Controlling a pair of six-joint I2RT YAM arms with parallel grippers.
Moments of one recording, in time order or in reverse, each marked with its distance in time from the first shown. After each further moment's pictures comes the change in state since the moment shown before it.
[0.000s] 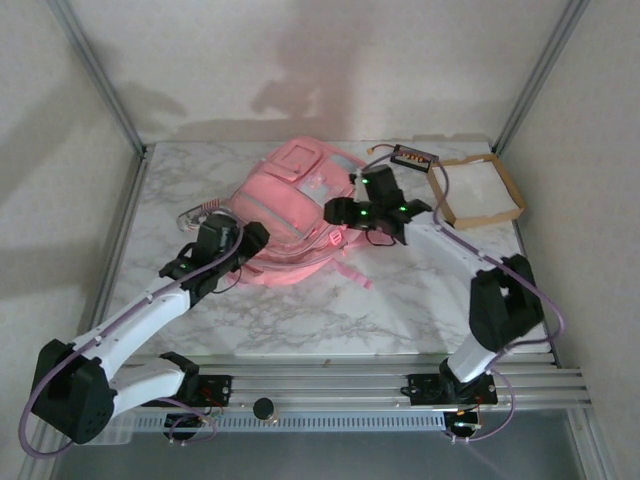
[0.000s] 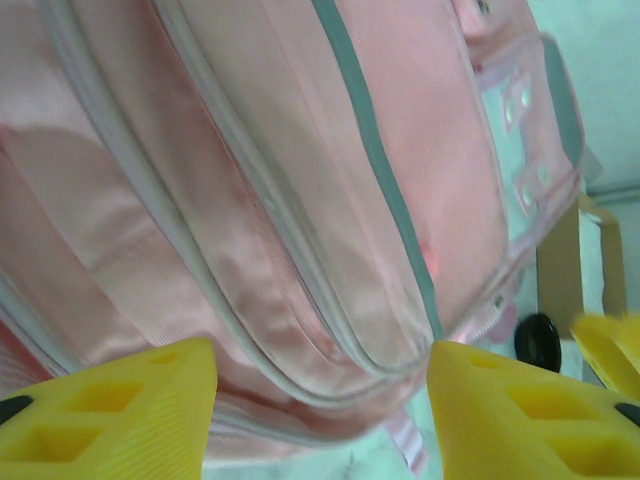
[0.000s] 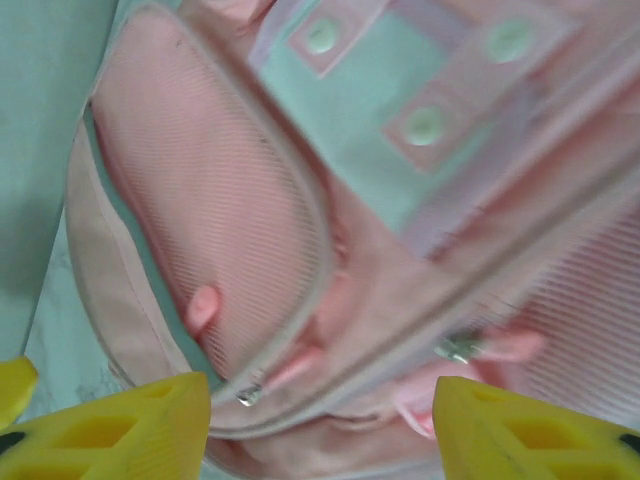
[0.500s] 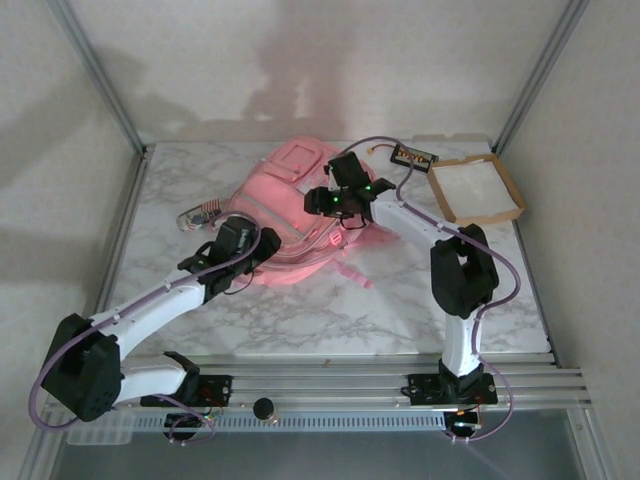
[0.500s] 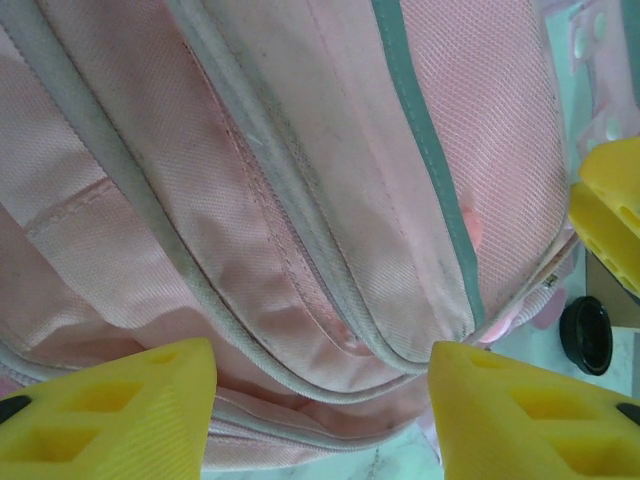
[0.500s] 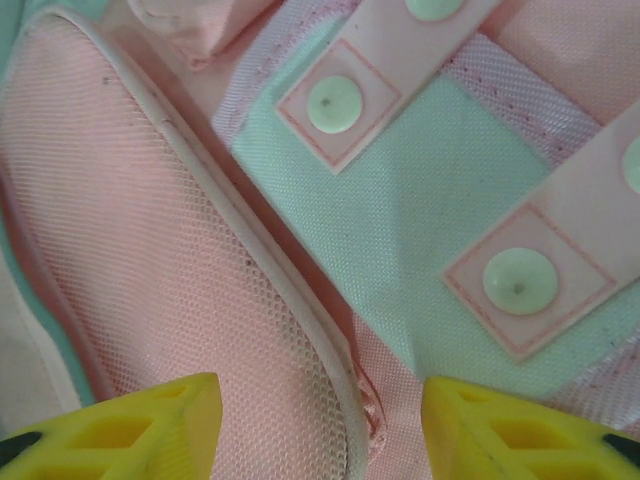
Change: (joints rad) left arm -0.050 0.119 0.012 0.026 -0.058 -0.013; right arm 0.049 0.283 0.320 -0.143 0.100 -0.008
